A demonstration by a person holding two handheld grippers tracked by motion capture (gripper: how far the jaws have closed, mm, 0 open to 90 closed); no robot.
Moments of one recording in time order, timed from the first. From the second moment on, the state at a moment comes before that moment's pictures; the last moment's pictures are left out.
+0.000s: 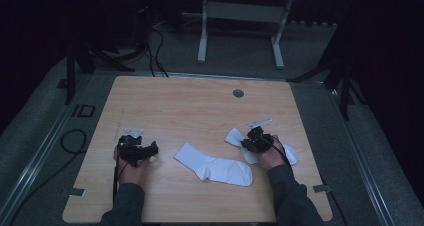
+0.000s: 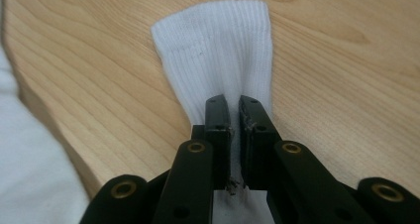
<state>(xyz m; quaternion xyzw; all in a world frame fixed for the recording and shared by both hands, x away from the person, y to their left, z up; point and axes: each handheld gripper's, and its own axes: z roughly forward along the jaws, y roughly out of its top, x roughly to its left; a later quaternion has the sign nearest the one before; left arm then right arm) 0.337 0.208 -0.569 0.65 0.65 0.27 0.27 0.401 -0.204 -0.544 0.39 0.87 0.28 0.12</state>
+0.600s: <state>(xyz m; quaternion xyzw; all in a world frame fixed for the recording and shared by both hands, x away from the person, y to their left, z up) 0.337 0.208 -0.568 0.65 0.65 0.27 0.27 0.375 -0.216 -0.444 0.35 0.83 0.42 0.14</state>
